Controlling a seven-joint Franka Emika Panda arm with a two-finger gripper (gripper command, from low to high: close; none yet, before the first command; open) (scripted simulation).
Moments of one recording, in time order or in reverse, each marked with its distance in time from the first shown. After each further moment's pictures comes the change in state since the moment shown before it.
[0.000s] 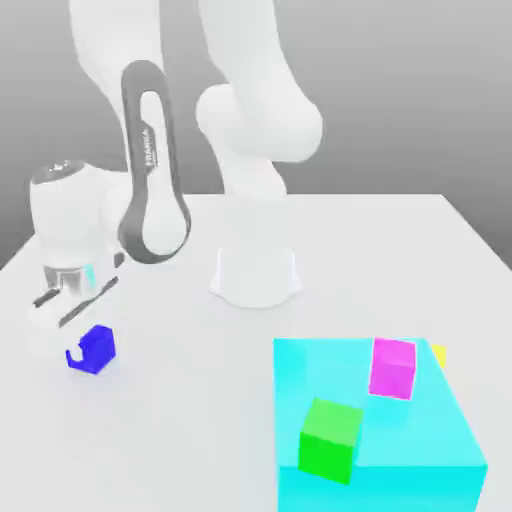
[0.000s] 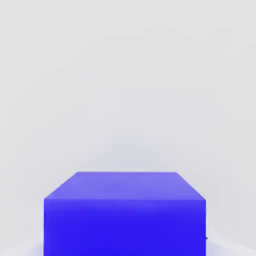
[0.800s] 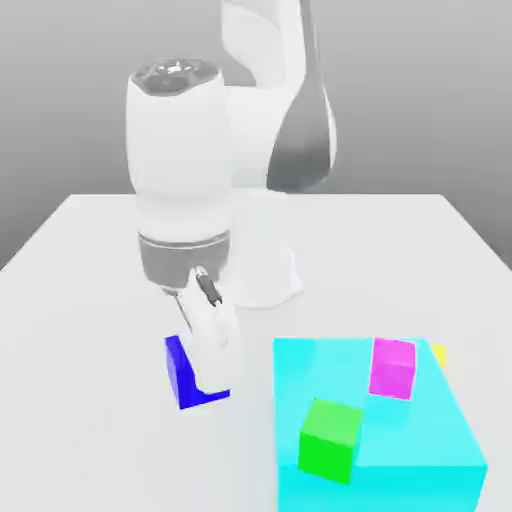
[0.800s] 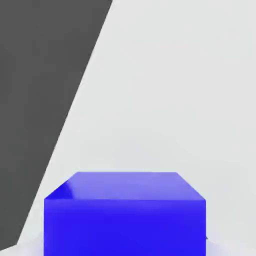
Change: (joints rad) arm 0.581 -0.169 0.271 0.443 -0.051 -0.615 0.014
